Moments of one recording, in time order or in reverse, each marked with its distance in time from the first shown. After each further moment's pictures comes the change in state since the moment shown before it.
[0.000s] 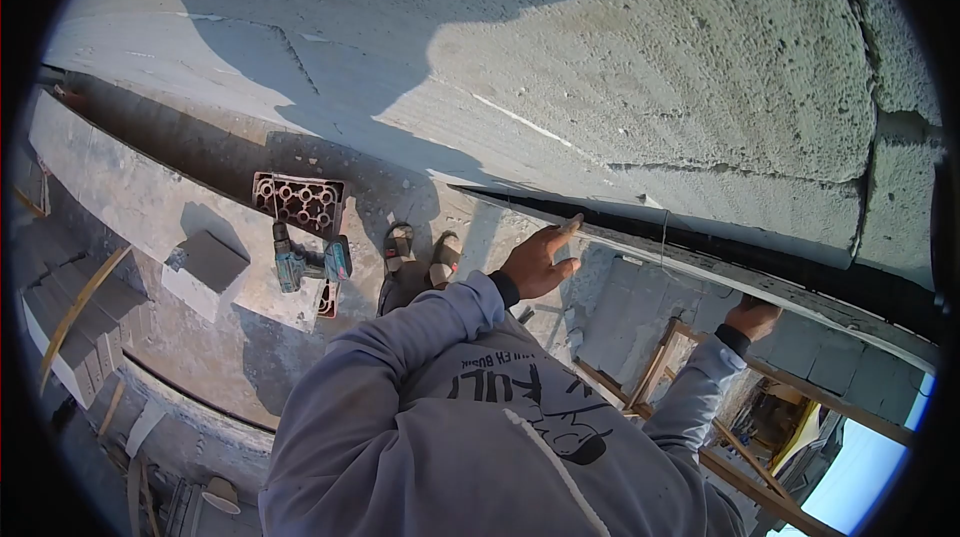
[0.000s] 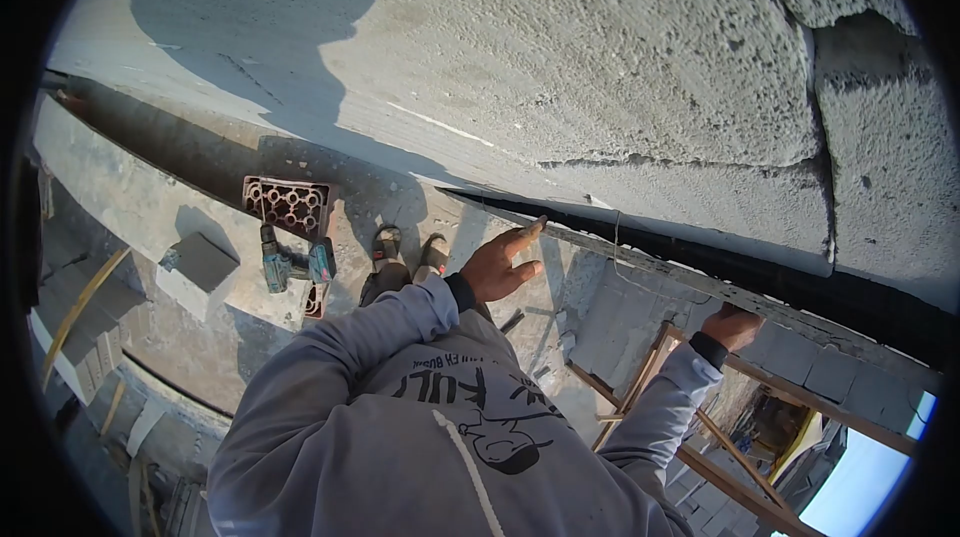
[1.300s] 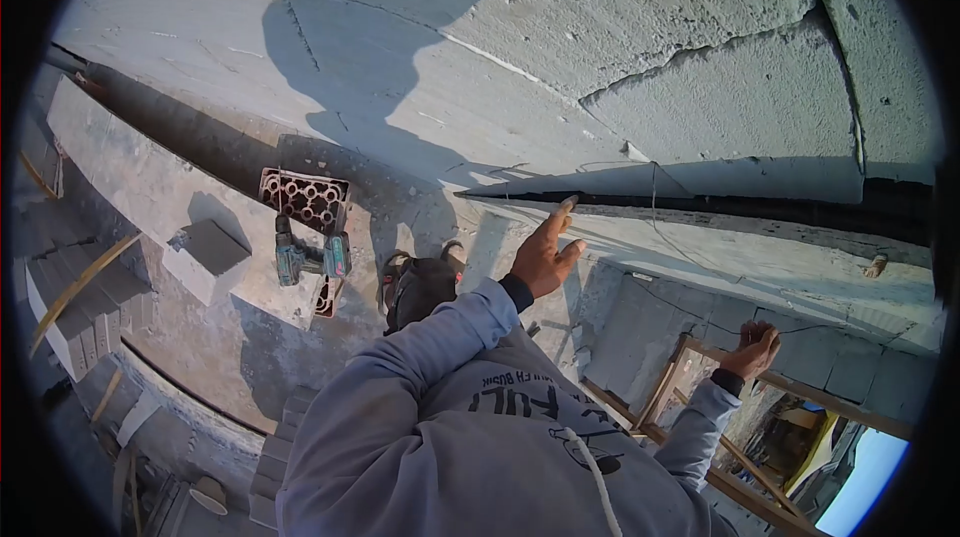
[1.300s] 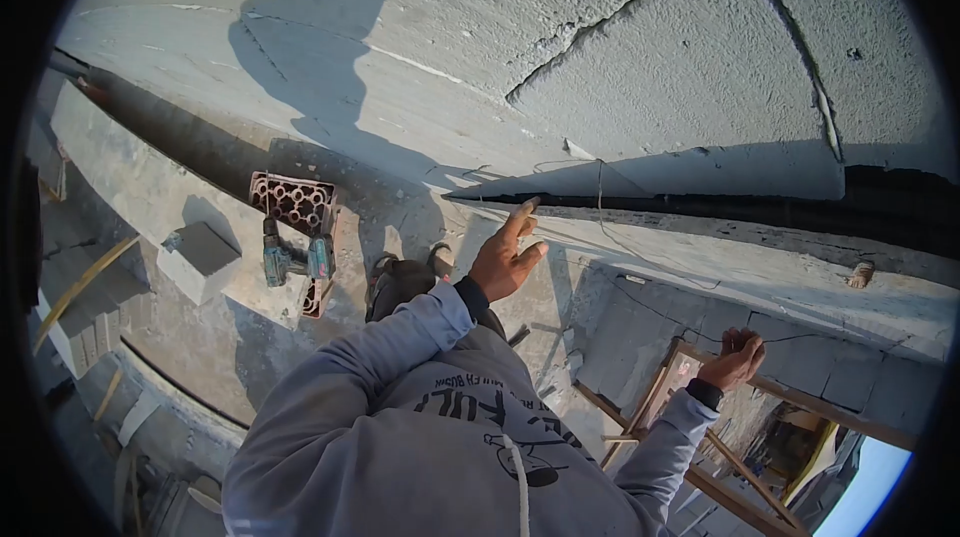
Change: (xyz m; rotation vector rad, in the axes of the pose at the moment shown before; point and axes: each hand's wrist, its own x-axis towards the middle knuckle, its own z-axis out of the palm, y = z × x) left_hand 0.000 0.000 0.052 -0.150 0.299 -0.029; right_hand -0.050 0.075 -0.009 1.143 -0.001 0.723
